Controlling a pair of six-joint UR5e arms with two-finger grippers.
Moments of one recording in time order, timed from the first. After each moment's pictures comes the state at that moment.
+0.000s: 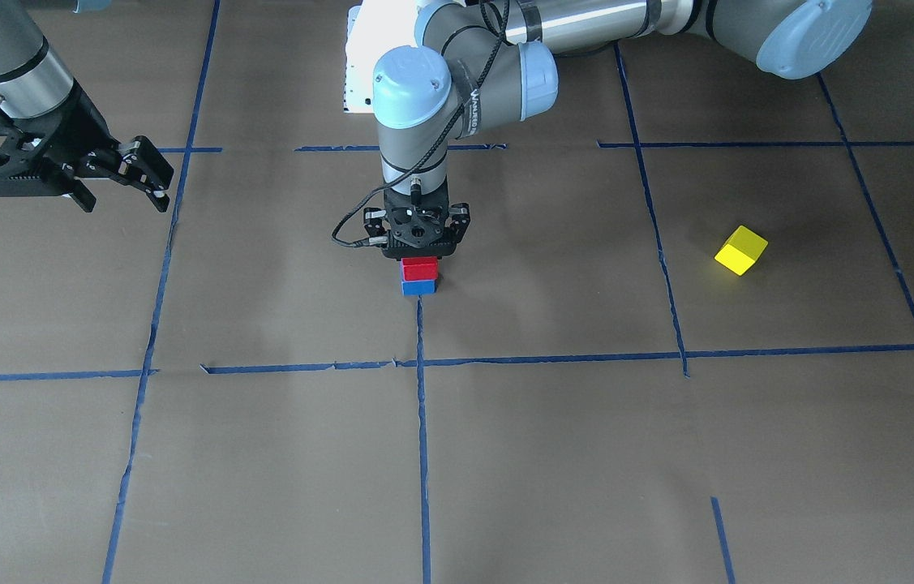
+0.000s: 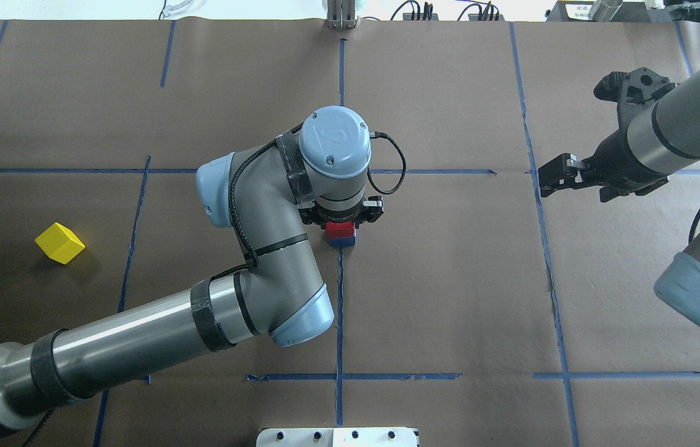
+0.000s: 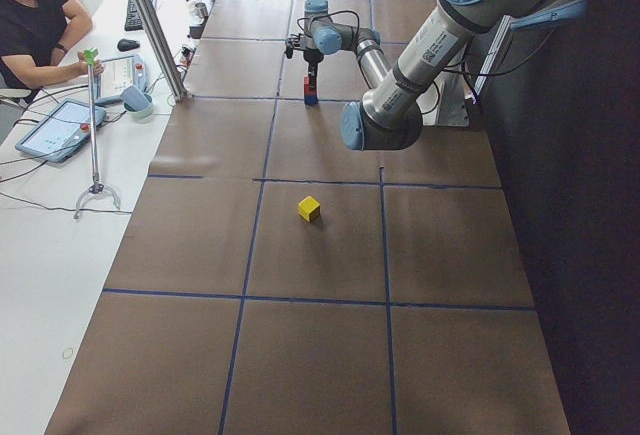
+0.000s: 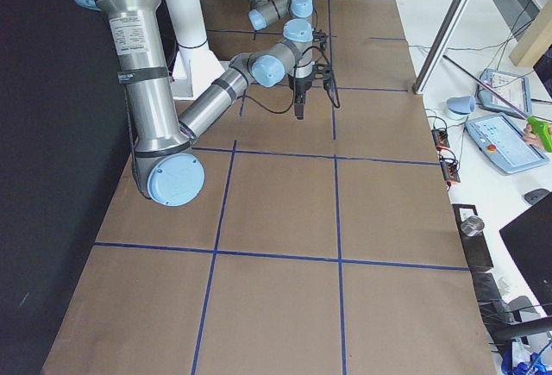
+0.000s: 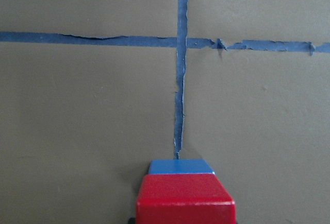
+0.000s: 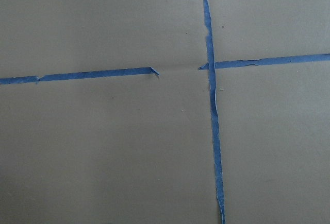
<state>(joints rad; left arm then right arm) -0.50 -2.51 -1.42 -1.55 -1.84 -1.25 0.87 -1.37 2.12 -1.64 2.09 1.00</state>
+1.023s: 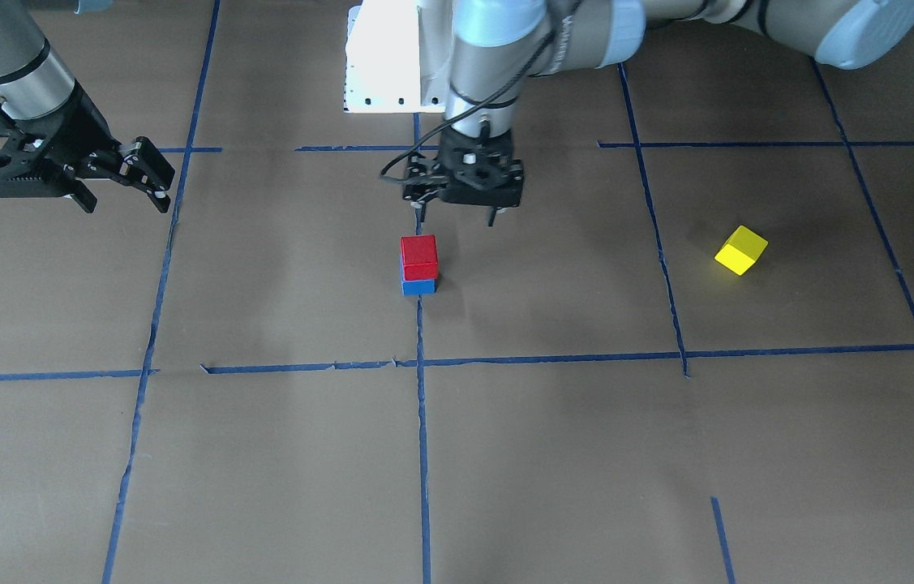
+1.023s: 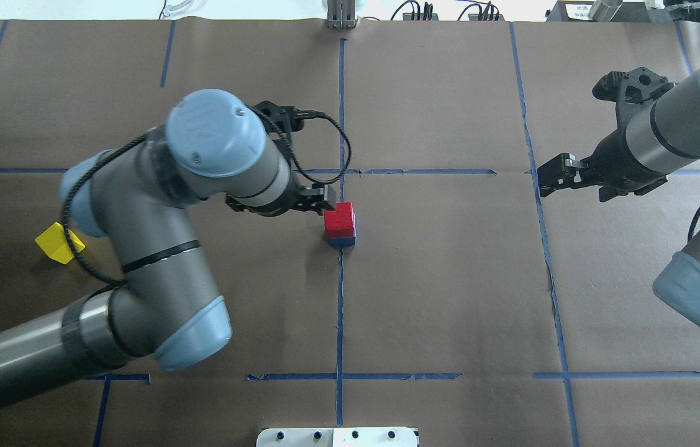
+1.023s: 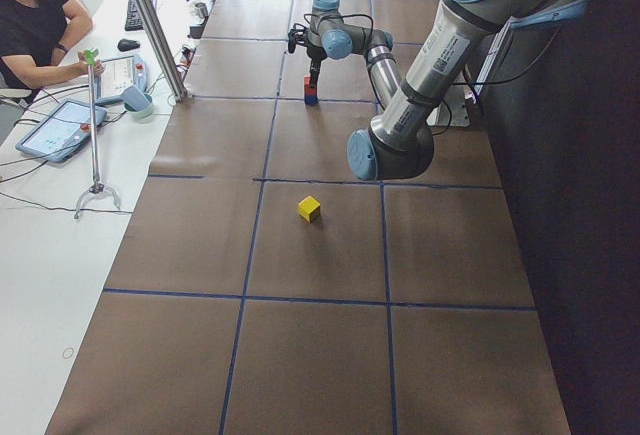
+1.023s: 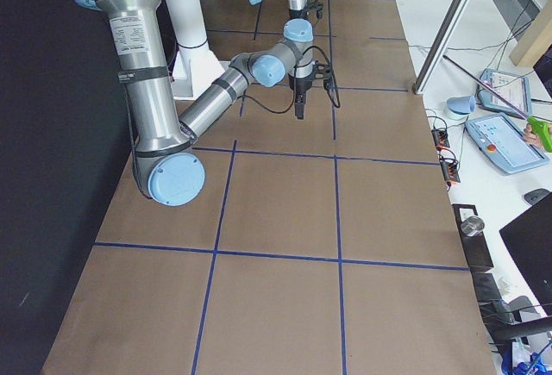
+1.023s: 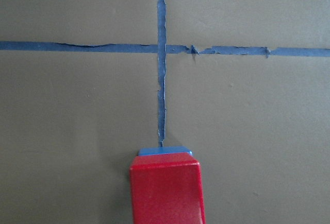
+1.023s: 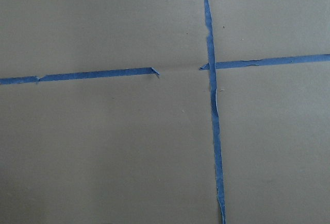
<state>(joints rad) -0.57 -2.22 -1.85 -1.55 -1.84 -1.15 0.87 -1.37 2.11 -1.64 2.09 1.00</state>
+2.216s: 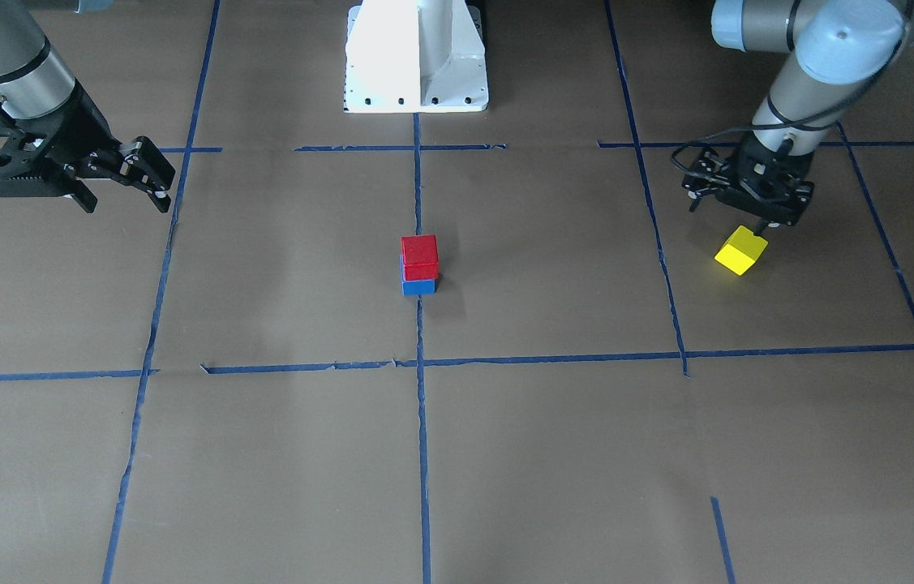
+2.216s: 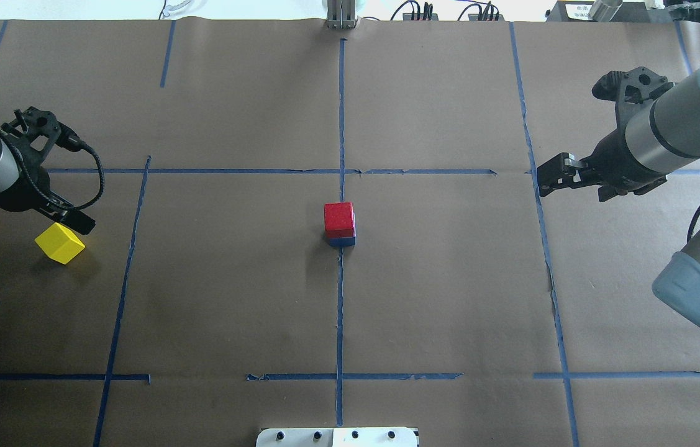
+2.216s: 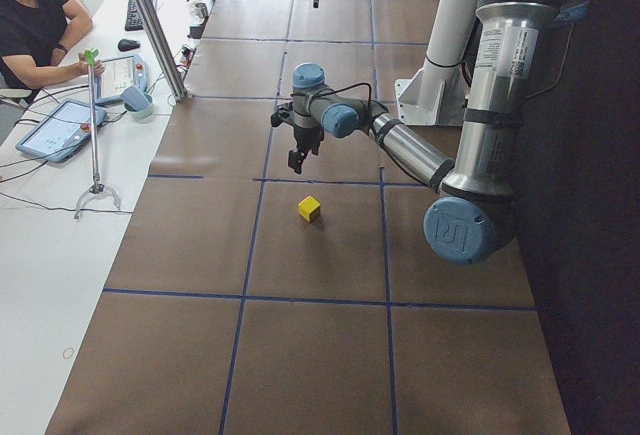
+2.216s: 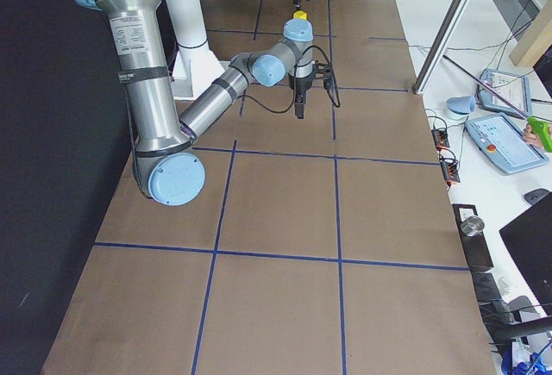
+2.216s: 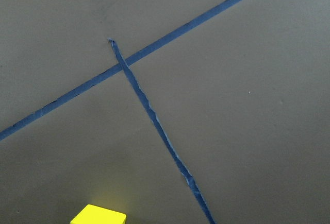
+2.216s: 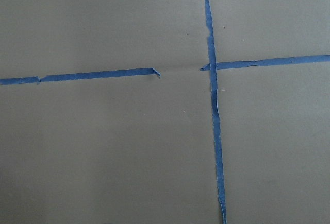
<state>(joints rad) -0.89 -1.68 -1.95 -1.63 -2.09 -0.31 0.87 -1.37 2.11 -1.63 2.09 1.00</state>
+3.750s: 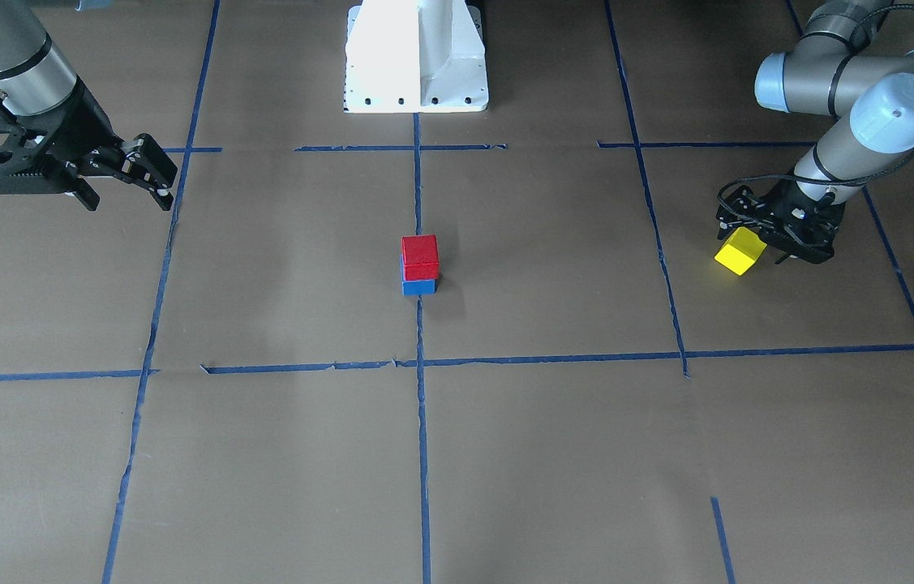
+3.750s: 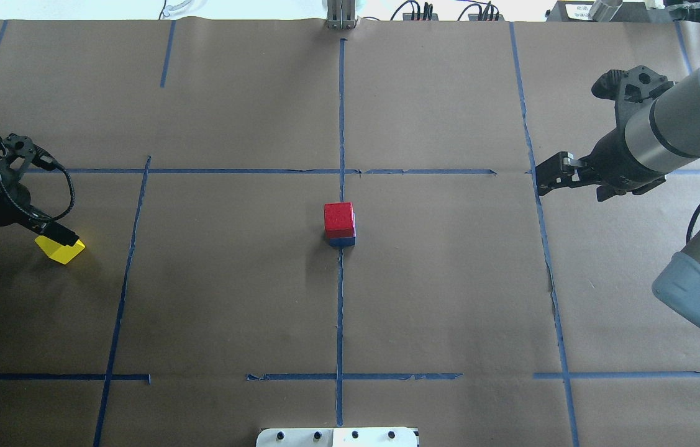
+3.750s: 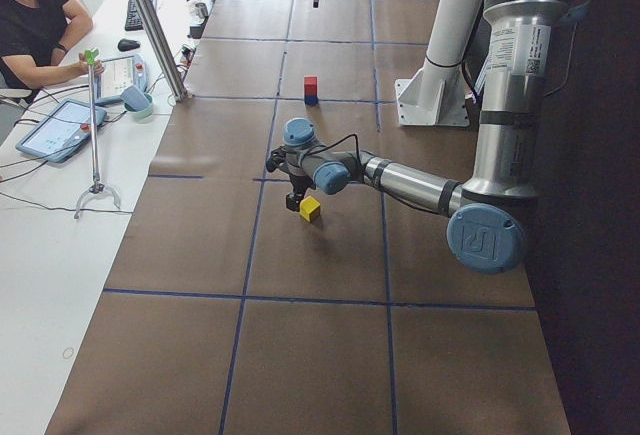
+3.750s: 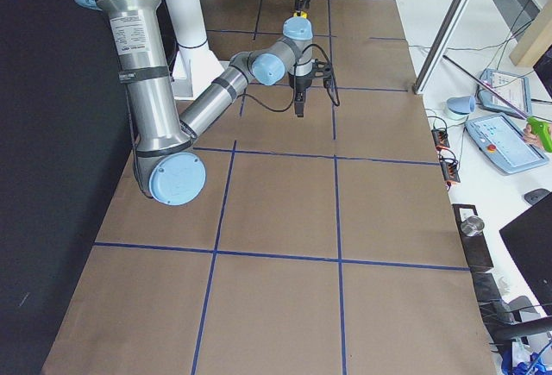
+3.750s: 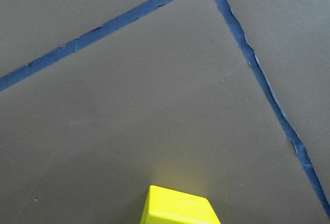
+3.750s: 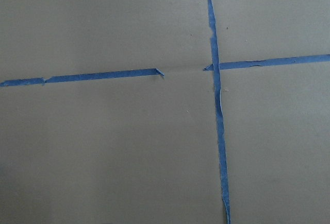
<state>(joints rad) -0.89 -1.61 -1.73 -1.99 -2.18 -0.39 0.87 -1.36 2.12 -1.63 2.09 1.01</state>
